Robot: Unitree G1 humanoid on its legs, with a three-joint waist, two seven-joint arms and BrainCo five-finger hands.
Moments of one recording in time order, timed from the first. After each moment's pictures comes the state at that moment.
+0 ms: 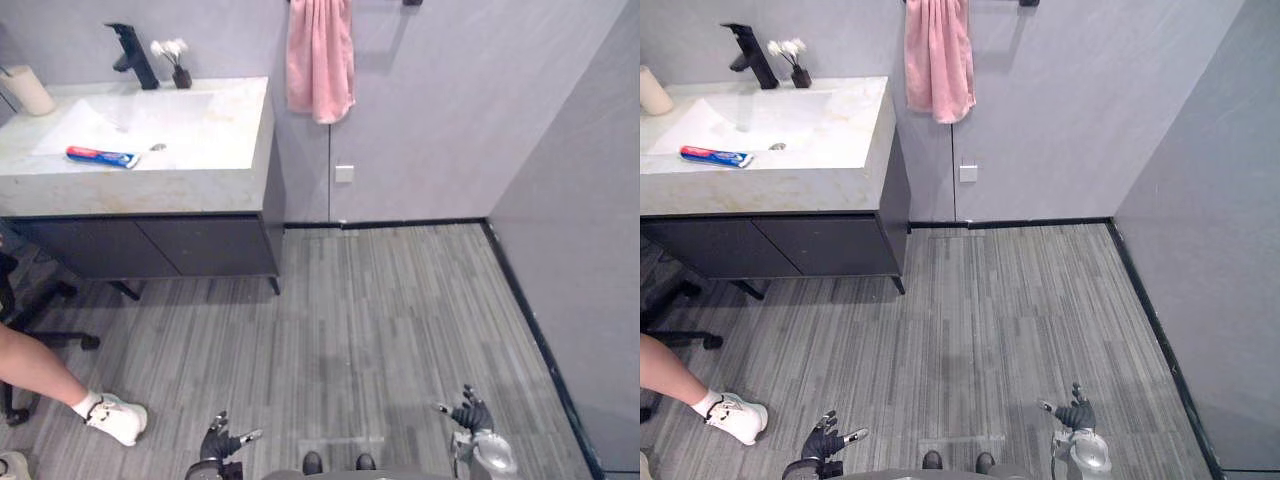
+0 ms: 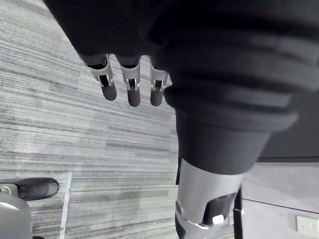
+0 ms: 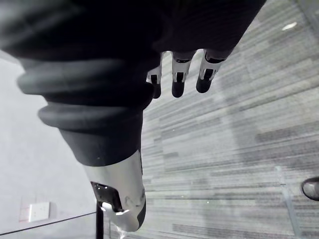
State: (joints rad) left arm 0.19 0.14 0.08 0.88 -0.10 -0.16 0.09; right arm 0.11 -0.12 -0.17 0.76 -0.01 -0.11 -0.13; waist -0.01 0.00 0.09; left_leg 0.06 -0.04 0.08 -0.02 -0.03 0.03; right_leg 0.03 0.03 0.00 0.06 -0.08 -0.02
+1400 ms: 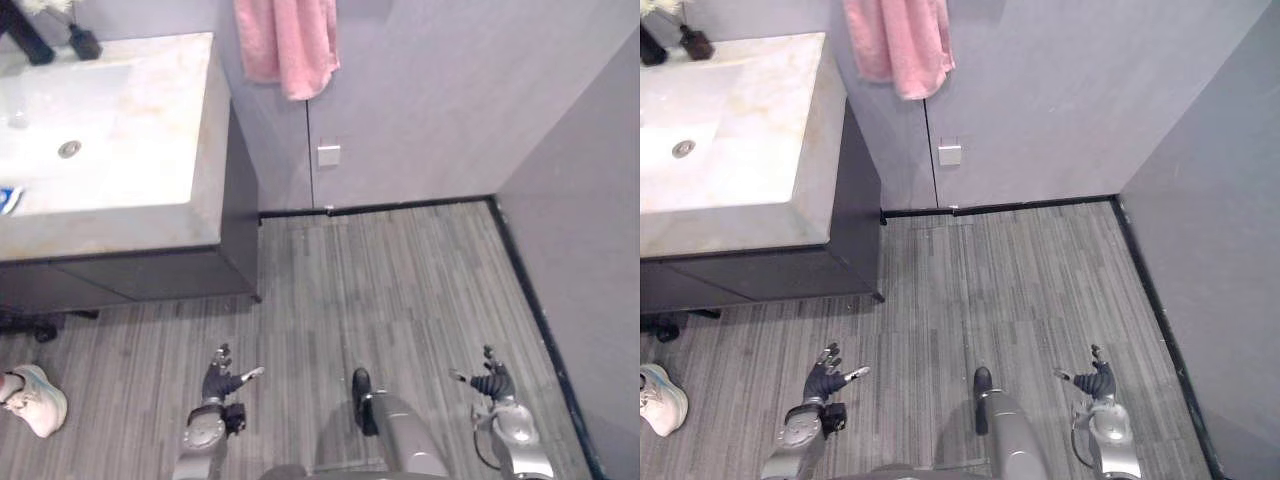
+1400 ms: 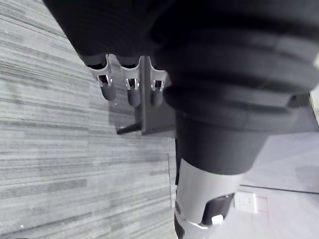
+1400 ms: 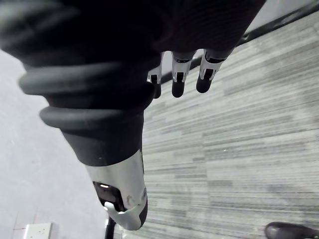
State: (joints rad) left arm 0.14 0.11 0.04 0.56 -0.15 -0.16 0.11; right arm 0.09 -0.18 -0.14 0.59 0.01 -0.10 -0.13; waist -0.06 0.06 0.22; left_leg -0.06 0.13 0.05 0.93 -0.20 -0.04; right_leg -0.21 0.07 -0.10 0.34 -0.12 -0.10
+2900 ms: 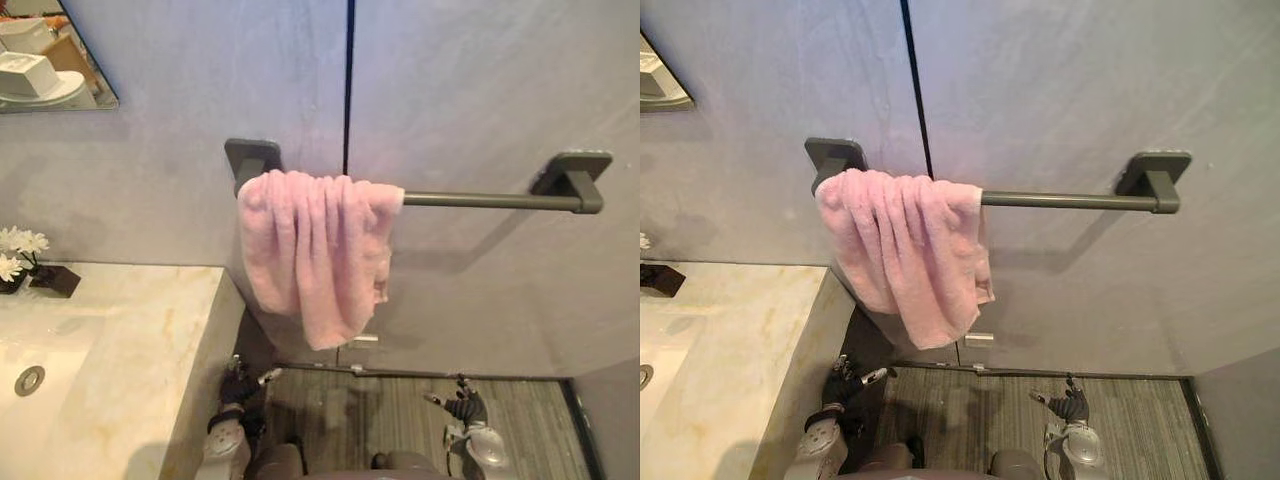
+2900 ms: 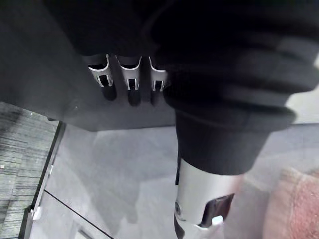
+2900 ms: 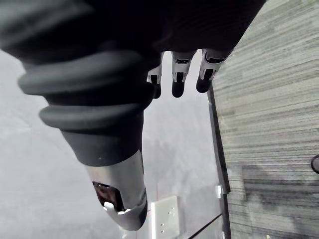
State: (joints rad) left arm 0.18 0.05 0.00 0.55 -0.18 -0.16 0.13; right arm 0.14 -0.07 -0.16 0.71 0.03 -0.10 -0.15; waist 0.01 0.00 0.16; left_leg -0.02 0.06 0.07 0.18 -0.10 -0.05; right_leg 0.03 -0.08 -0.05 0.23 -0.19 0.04
